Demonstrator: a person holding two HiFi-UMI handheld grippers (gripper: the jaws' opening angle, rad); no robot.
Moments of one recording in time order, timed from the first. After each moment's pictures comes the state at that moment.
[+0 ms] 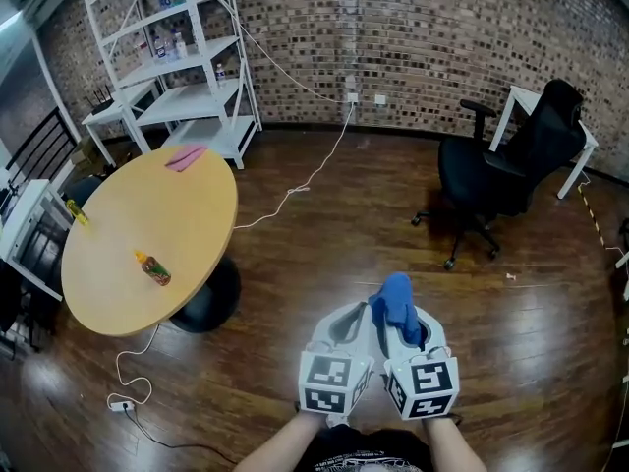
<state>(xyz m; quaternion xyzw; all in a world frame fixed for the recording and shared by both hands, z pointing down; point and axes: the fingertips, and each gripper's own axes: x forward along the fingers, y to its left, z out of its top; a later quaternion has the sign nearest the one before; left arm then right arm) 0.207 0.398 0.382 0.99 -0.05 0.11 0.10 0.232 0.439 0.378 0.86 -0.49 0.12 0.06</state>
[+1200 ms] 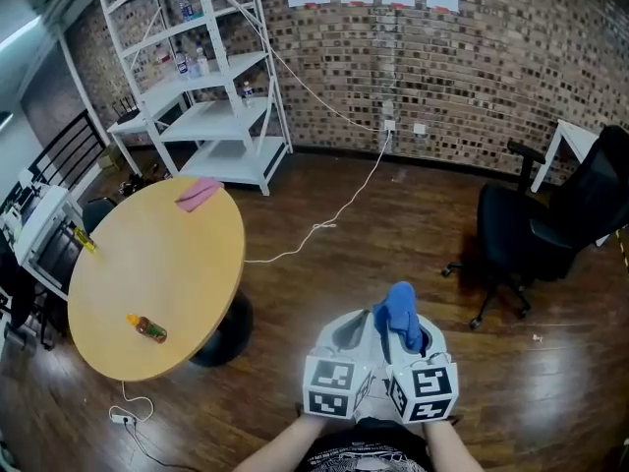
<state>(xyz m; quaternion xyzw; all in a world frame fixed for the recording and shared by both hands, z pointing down) 0.406 0.249 0.392 0.98 -0.12 0.12 0.09 0.437 0.288 0.390 0.83 -0.54 0.12 0.04</state>
